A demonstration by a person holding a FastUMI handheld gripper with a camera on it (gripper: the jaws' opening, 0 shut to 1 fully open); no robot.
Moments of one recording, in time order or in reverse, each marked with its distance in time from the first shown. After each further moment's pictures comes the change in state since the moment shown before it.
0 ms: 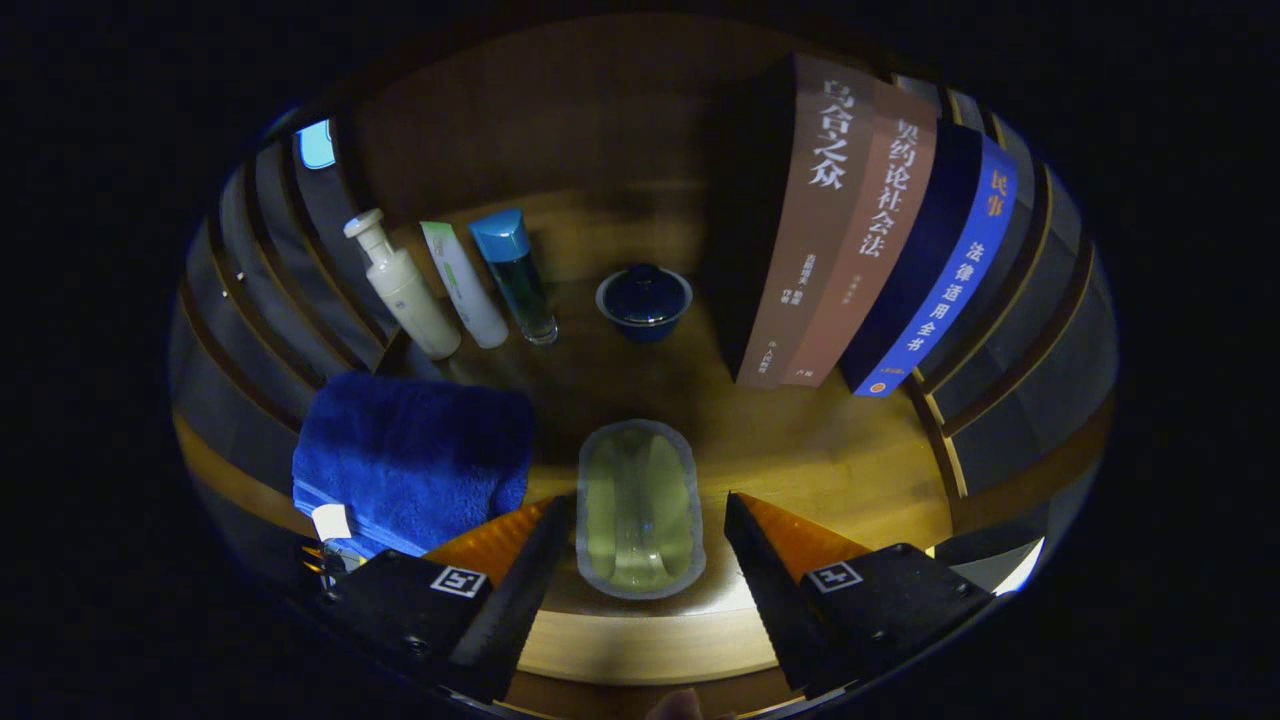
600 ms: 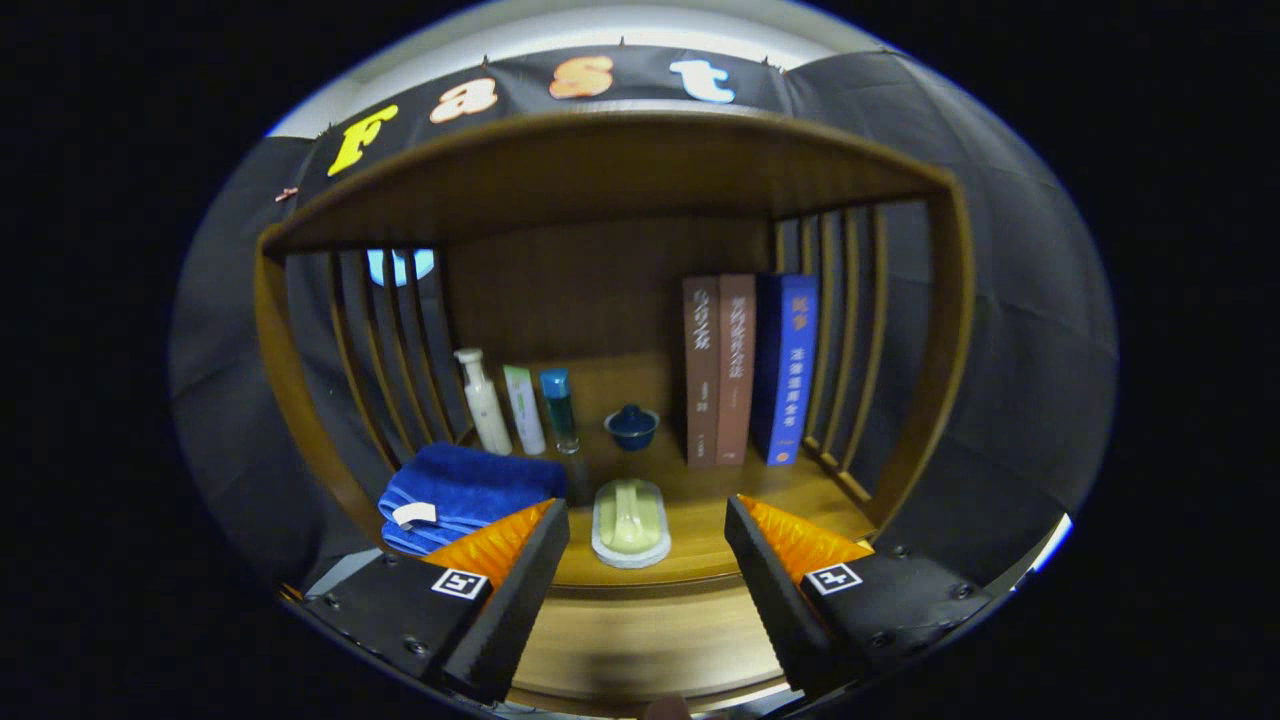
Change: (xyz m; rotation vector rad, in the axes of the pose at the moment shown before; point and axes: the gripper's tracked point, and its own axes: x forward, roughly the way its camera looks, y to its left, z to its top) arm -0.171 -0.020 -0.032 0.050 -0.629 -0.024
